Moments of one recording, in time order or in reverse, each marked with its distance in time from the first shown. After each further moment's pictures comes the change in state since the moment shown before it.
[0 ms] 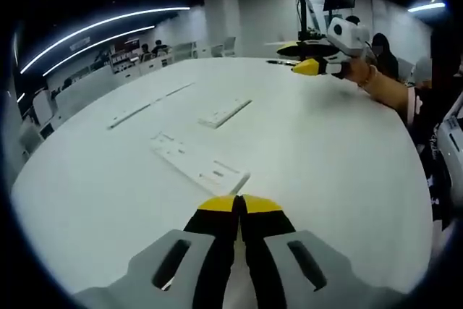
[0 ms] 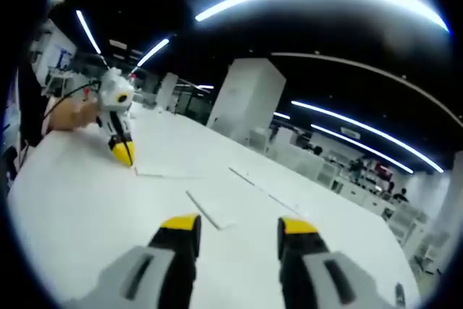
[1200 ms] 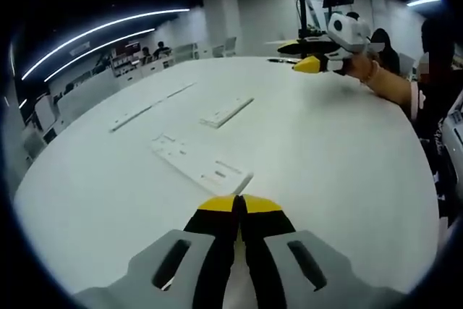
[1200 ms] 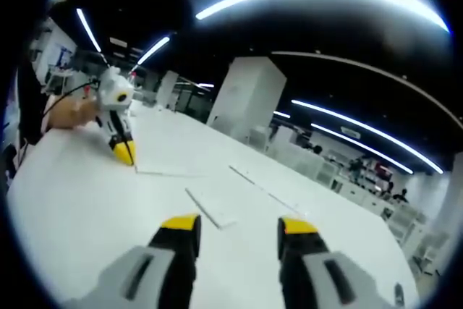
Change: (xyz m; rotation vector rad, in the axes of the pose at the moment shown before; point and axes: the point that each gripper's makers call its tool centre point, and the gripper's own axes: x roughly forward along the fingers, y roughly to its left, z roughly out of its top) left arm 0.004 0.001 -0.001 0.028 -0.002 0.025; right arm 0.001 0.002 -0.002 -0.006 0.008 -0.002
